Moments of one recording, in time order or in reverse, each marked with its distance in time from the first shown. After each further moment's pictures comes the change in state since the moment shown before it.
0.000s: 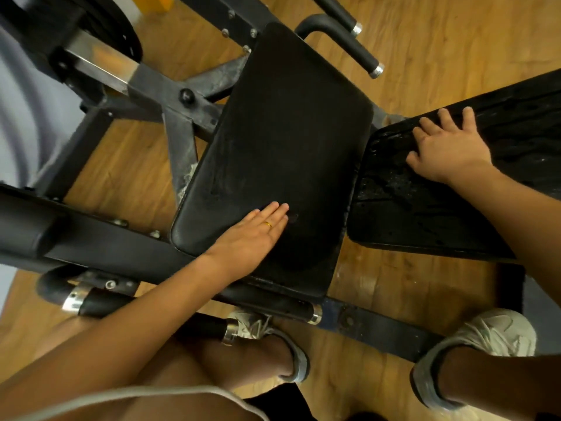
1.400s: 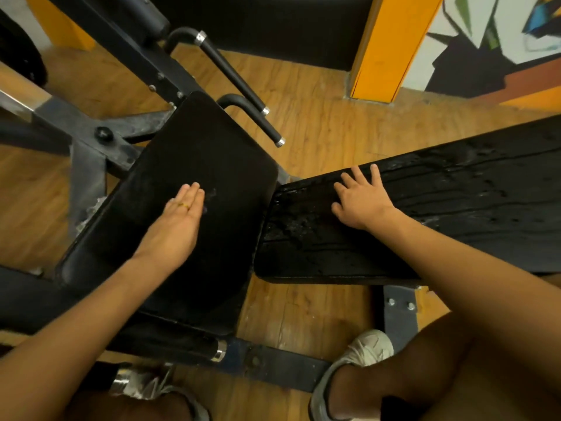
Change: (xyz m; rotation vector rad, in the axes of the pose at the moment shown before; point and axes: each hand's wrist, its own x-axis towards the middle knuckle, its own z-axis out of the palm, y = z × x) left_hand 0.058 -0.008 -0.028 -0.363 0.597 -0.308; right_hand -0.069 0.062 -0.043 -0.071 -0.001 -0.035
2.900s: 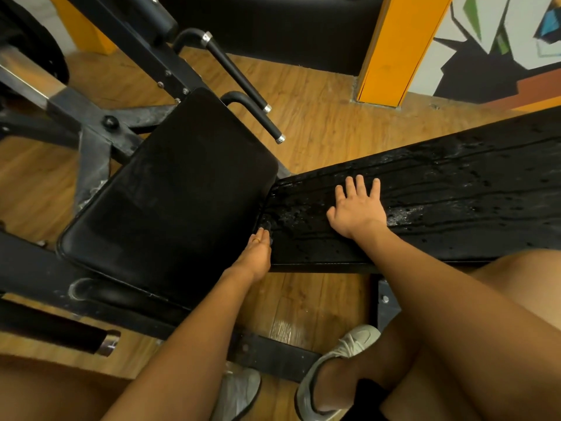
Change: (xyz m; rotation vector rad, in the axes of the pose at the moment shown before) left_hand 0.001 0.152 0.111 -0.480 -0.478 -0.317; right_hand -0.029 -0.004 0.036 0.048 0.019 0.102
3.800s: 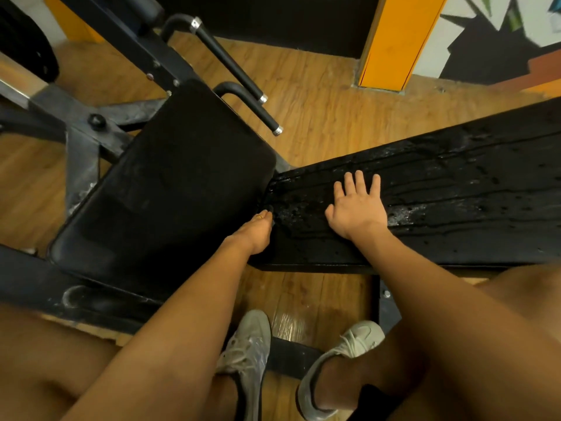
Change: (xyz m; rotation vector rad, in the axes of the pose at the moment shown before) left_hand 0.043 0.016 -0.045 0.167 -0.138 0.072; right_hand -0.003 0.000 0.000 0.022 0.023 -0.010
